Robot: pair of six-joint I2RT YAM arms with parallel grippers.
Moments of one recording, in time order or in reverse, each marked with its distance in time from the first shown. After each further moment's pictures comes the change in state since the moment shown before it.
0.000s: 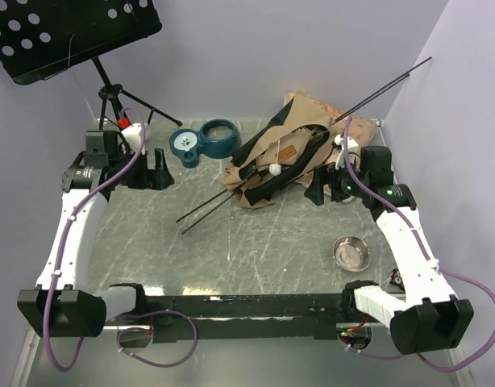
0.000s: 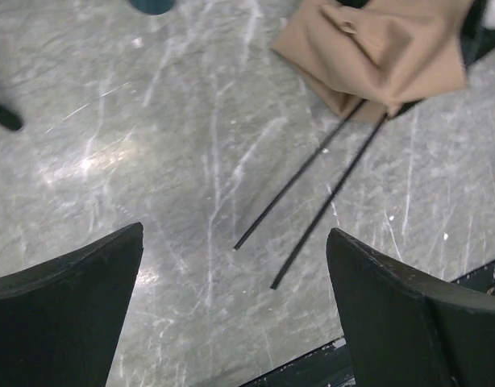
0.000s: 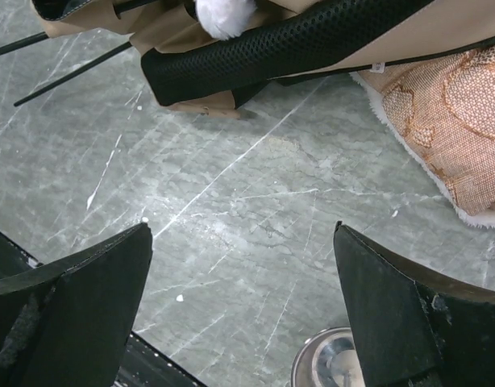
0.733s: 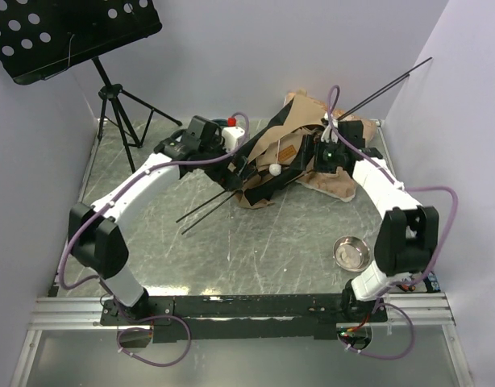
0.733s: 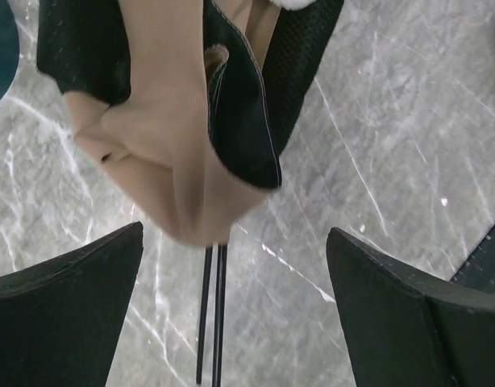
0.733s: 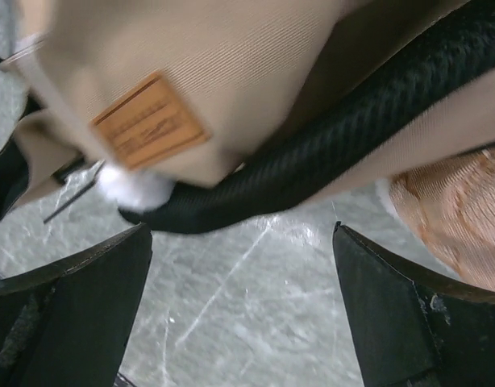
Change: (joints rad) left arm -0.530 0.449 0.245 0.166 -0.054 0.149; right arm -0.001 0.491 0.192 0.230 -0.006 0.266
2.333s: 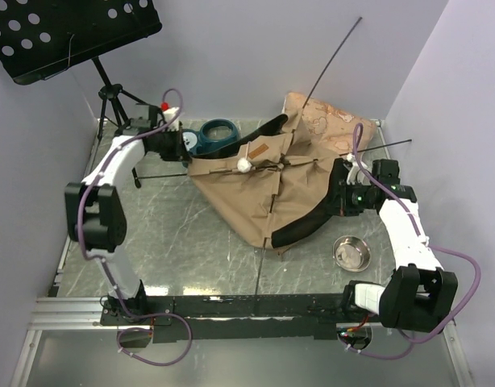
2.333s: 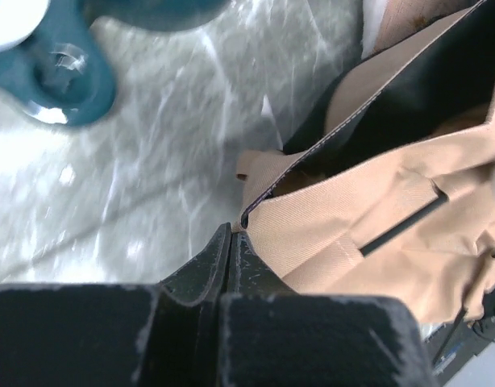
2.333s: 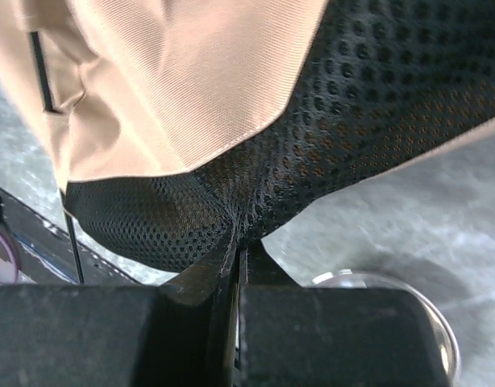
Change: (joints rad) left arm 0.424 0.235 0.080 0.058 0.172 -0.198; right arm -0.229 -0.362 -0.325 -0.324 -0.148 -0.349
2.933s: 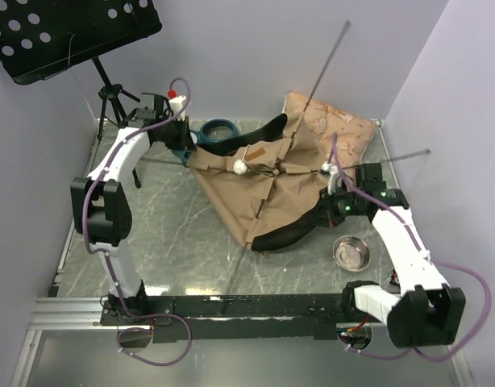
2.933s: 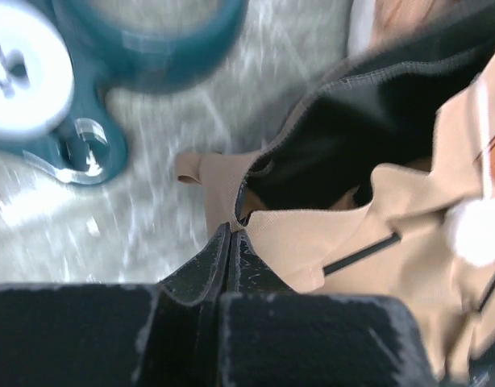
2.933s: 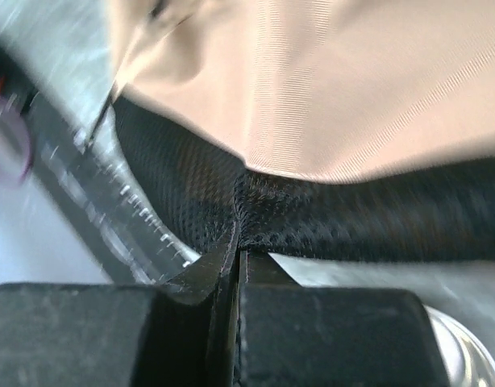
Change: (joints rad) left arm -0.018 0.018 0.090 0.000 -0.010 0.050; right arm 0.154 -0.082 0.000 -0.110 -0.129 -0.168
